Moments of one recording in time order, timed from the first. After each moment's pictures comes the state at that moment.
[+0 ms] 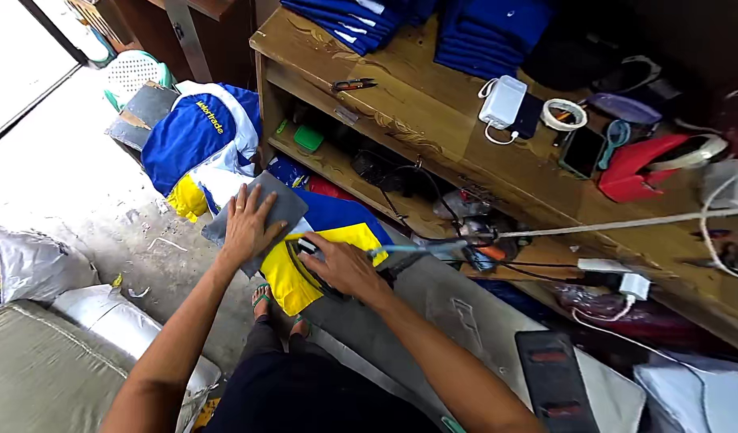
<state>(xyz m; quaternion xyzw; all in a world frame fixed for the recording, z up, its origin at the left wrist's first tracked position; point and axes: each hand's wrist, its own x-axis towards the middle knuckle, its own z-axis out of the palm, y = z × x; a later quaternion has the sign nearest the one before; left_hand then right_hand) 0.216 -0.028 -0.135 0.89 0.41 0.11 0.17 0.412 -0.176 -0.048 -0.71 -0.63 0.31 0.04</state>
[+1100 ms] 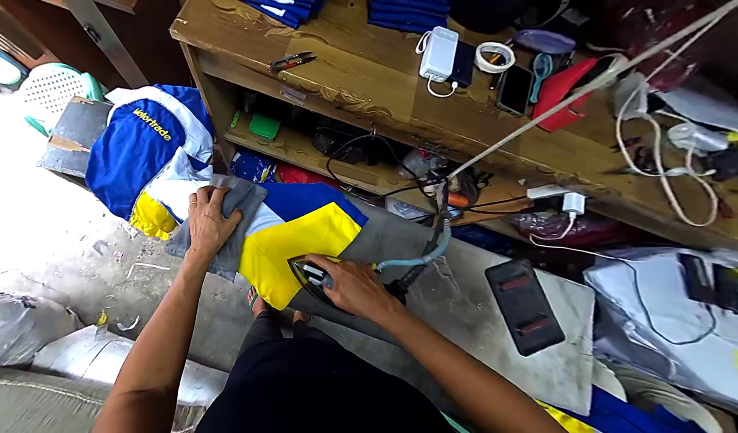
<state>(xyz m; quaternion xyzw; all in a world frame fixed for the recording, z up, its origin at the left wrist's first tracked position) 0.229 0.007 -0.145 0.86 0.44 0.16 0.20 0.419 -0.259 -0.049 -0.76 -0.55 0.36 -0.03</state>
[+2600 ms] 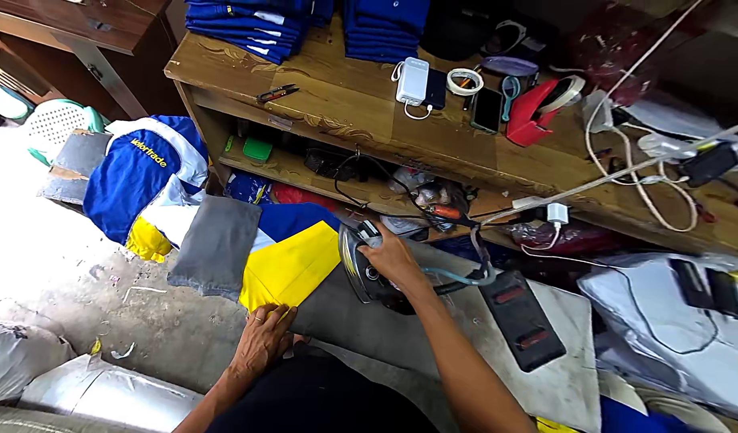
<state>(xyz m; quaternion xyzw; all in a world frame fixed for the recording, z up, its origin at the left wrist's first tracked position) 0.193 -0.205 -0.191 0.96 0.18 0.13 0.17 0.534 -0.262 -0.062 -0.92 -0.28 0.26 0.12</state>
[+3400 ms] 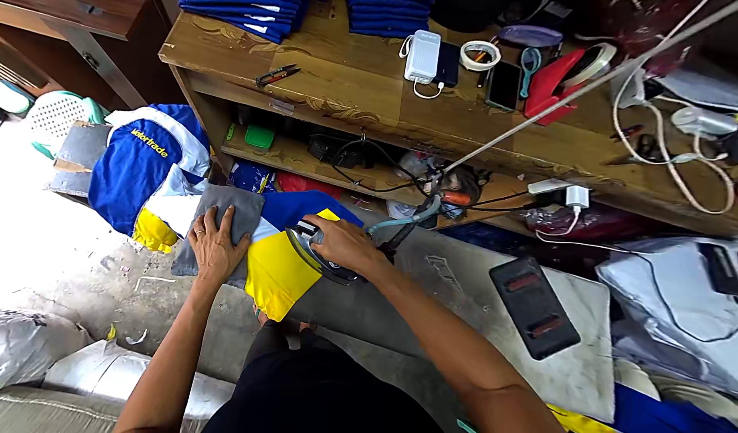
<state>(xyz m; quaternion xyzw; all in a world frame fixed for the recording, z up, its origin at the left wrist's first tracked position) 0.231 -0.032 -0.158 0.88 0.45 0.10 0.11 0.470 -0.195 -0.054 -0.80 -0.52 0.31 0.04</state>
